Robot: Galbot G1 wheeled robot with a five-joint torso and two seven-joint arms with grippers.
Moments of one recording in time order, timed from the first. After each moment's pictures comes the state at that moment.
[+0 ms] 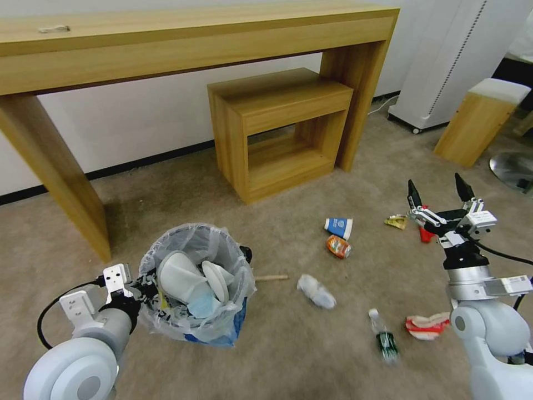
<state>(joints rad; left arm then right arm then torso) 1.57 -1.14 -0.67 -2.40 -0.98 0.62 -0.61 -1.34 1.17 0.77 1.97 0.45 0.30 -0.17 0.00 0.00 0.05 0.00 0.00</state>
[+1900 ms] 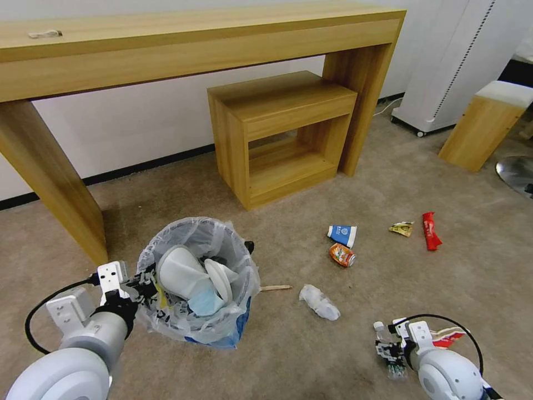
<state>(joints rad) 1.63 -1.14 -0.69 -2.50 -0.94 0.62 -0.60 -1.49 0.89 0.36 1.81 0.58 -0.74 0.30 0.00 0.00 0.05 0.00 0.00</state>
